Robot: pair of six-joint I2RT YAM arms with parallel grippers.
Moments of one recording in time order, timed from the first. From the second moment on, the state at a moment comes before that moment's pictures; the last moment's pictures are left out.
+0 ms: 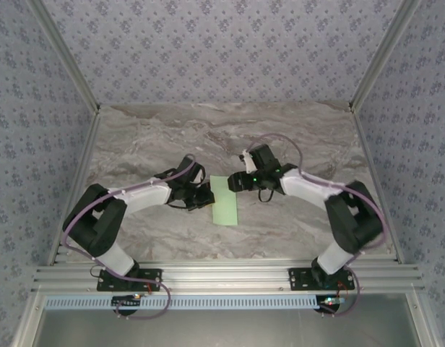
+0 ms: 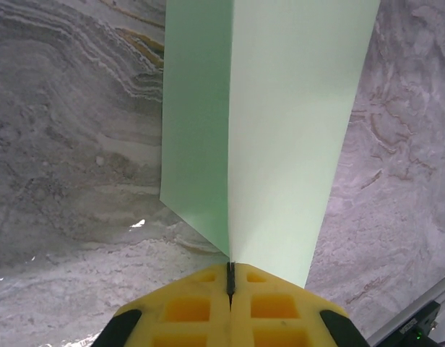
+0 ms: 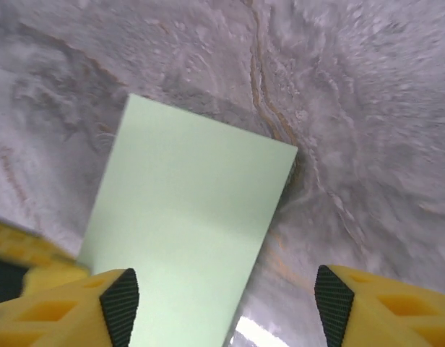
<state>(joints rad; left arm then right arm) -0.65 1.60 0.85 -0.29 0.37 -0.89 0.58 1.55 0.90 -0.22 -0.25 0.31</state>
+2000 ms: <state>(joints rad) -0.55 1.65 1.01 -0.40 0.47 -0.75 0.95 1.53 0.71 0.00 -0.15 0.14</state>
